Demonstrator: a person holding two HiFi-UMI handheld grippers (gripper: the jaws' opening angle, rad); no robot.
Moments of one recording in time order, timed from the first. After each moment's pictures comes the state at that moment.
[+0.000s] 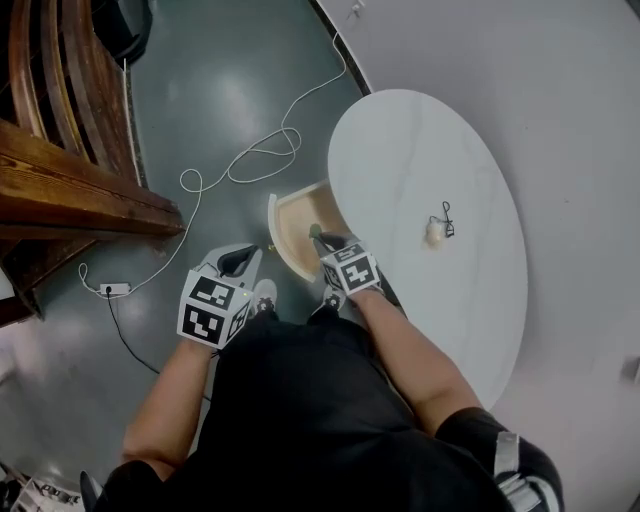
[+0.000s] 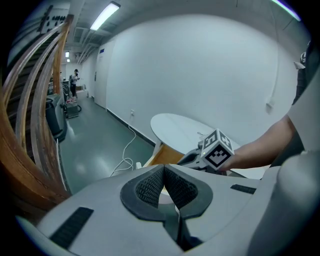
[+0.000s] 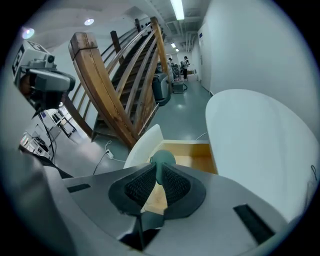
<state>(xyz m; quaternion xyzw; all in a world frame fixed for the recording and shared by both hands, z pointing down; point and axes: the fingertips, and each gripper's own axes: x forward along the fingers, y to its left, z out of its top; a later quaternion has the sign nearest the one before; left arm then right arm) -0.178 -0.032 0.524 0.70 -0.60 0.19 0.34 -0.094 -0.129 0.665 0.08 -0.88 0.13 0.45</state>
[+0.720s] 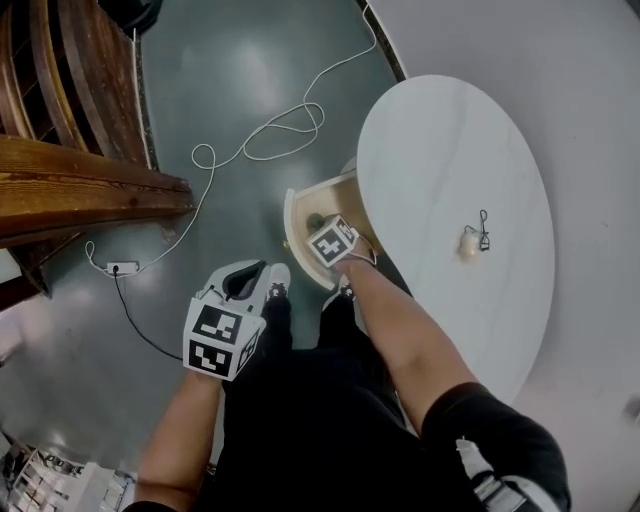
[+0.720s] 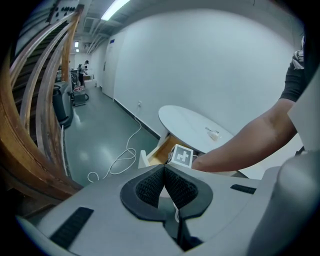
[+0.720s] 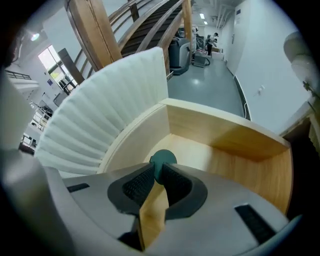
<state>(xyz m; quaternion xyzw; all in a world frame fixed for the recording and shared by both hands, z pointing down) -0.183 -0.032 0.562 0.66 -0.62 0.19 0.39 -0.143 -0.139 0.821 -0.02 -0.81 0.04 0.58</state>
